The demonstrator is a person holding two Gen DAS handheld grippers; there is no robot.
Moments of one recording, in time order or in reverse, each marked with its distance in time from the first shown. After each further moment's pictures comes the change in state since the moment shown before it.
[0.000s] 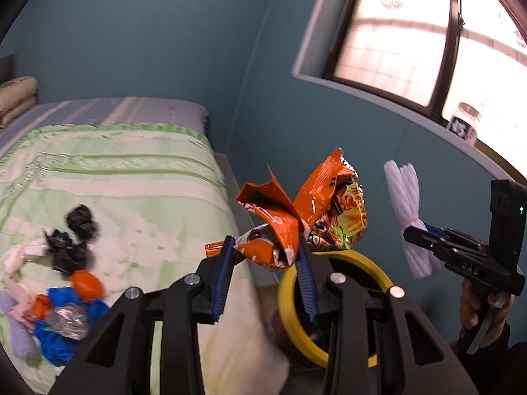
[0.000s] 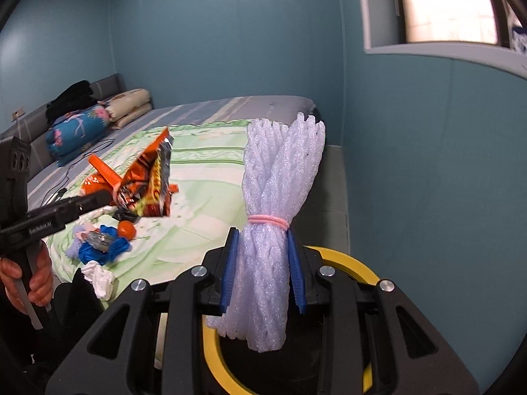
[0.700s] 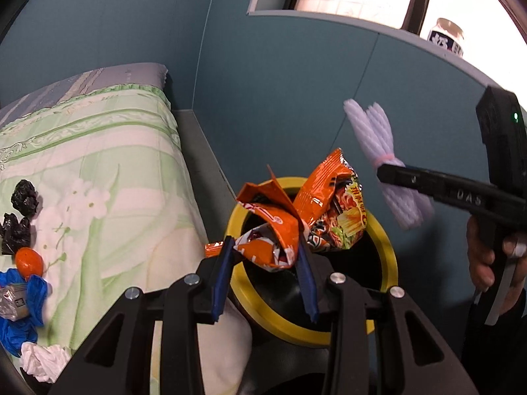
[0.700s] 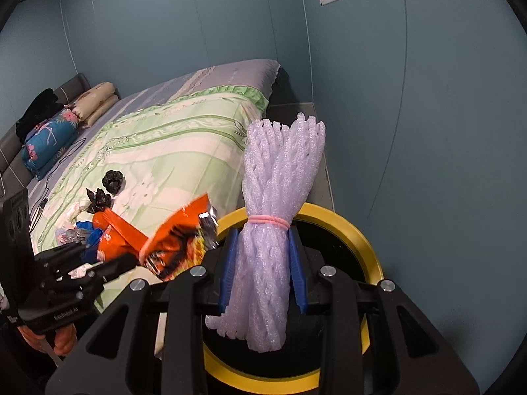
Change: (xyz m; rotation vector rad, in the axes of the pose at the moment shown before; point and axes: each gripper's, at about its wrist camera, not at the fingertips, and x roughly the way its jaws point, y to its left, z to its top) left arm 0.069 -0.063 -0.054 0.114 0.219 -0.079; right arm 0.020 -0.034 -0.023 0.151 0.158 -0.074
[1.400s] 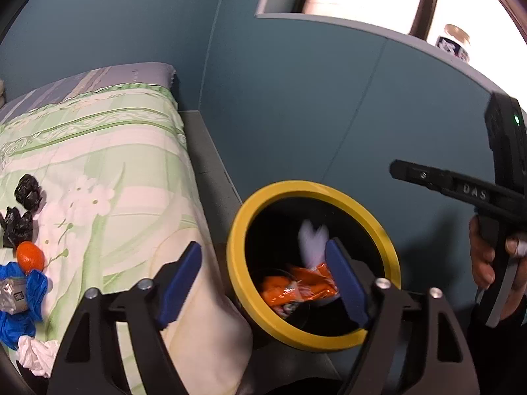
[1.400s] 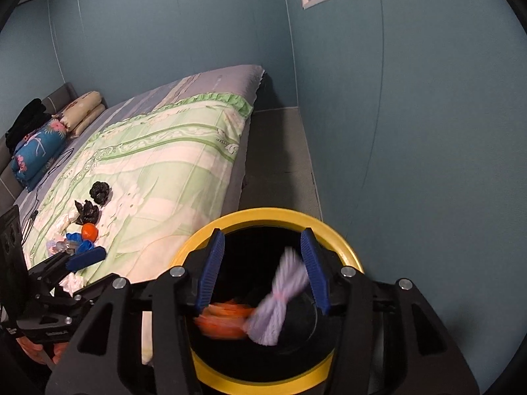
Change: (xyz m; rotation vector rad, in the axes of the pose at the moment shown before) left arm -0.001 0.008 0.003 -0.046 -0.028 0.026; right arm -0.003 -0.017 0.006 0.034 -0.038 -0.055
